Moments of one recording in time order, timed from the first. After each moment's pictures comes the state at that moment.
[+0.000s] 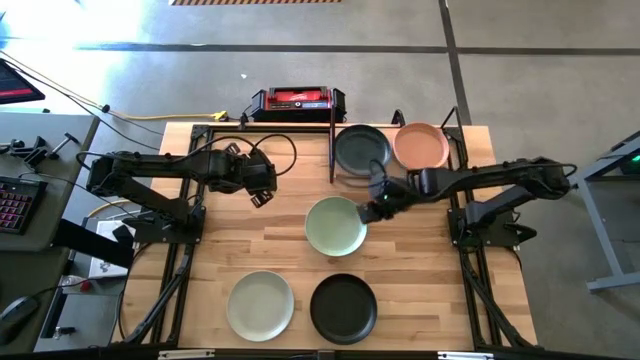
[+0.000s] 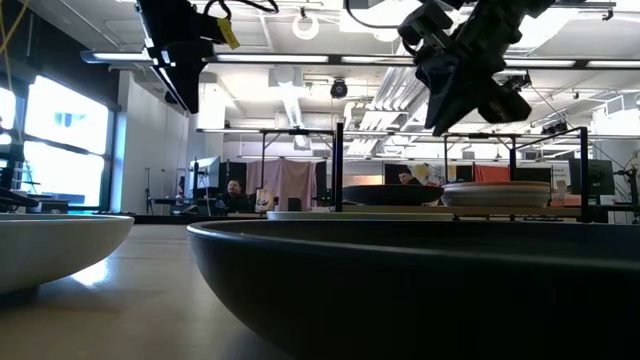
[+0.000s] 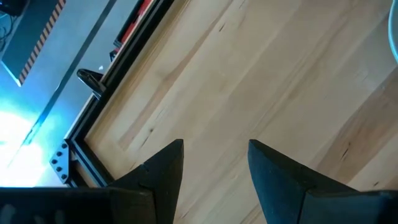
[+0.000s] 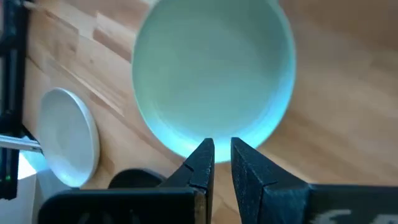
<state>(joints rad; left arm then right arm) 0.06 1.34 1.19 -1.20 -0.58 -0.48 -0.01 1.35 0.97 -0.60 -0.08 1.16</state>
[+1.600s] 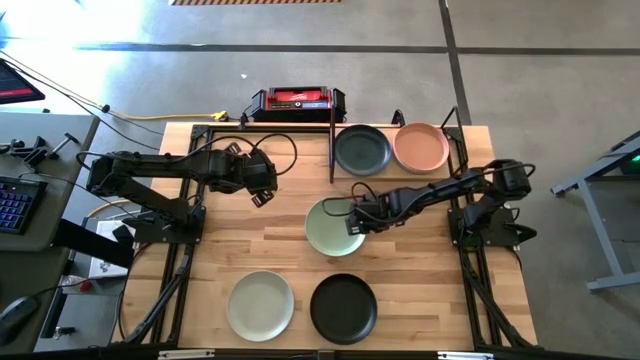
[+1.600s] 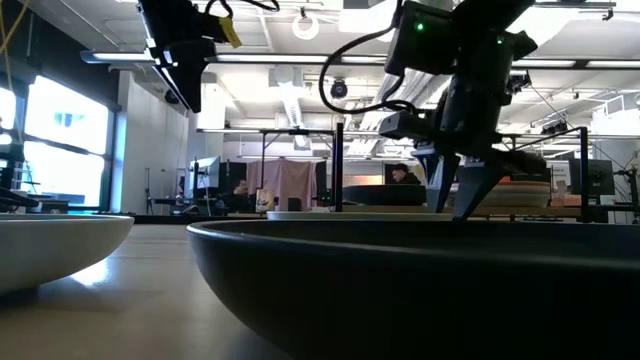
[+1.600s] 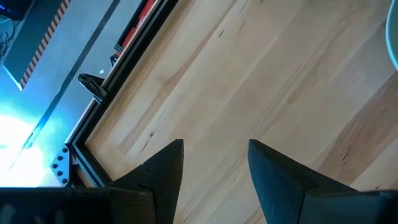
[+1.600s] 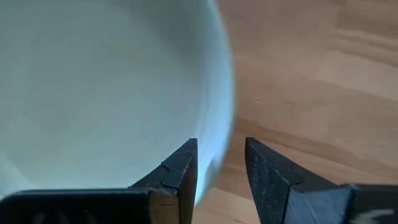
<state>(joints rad) 0.06 1.34 1.19 -1.18 -0.59 -0.47 0.06 1.67 0.97 -0.58 0.07 1.38</state>
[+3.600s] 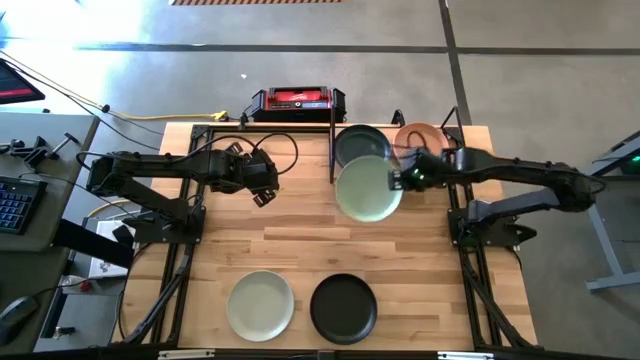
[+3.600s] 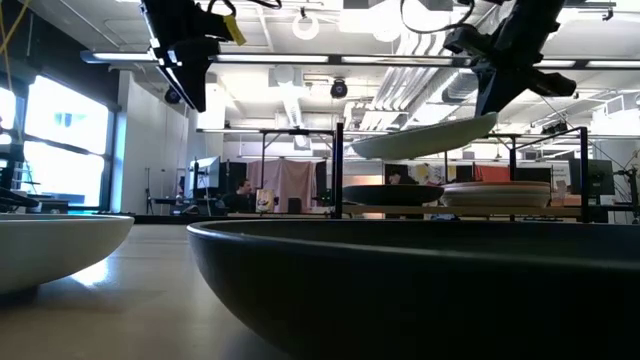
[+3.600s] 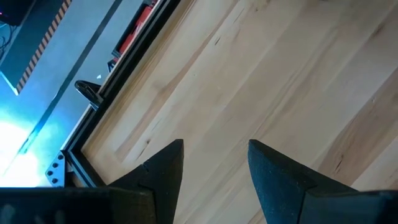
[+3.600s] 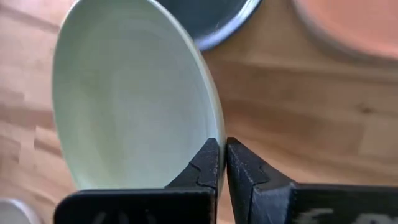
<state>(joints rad) 0.06 1.34 1.19 -1.15 -0.59 -0.45 -0.22 1.08 0.97 -0.96 0.17 1.17</state>
